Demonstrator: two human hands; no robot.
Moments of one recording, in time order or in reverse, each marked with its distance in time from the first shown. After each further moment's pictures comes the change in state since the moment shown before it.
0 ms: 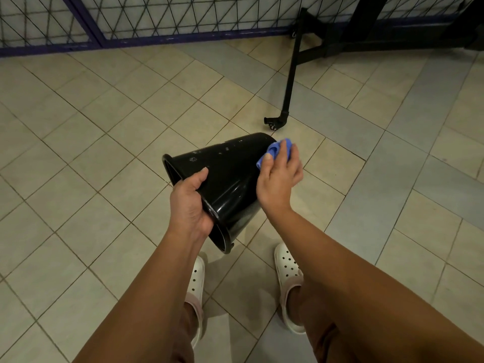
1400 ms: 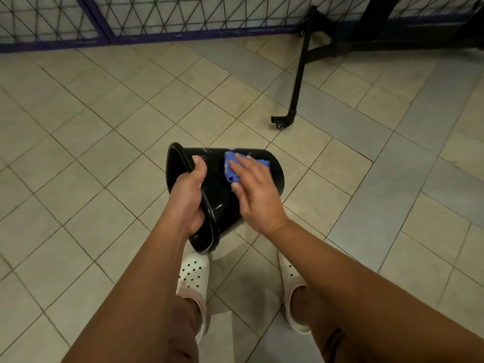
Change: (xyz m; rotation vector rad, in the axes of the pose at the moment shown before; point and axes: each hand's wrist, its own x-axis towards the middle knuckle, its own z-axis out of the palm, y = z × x) left_hand 0.005 0.023 -0.010 0.394 -0.098 0.010; right_hand -0.035 -0.004 0.000 -0.110 -0.310 -0.605
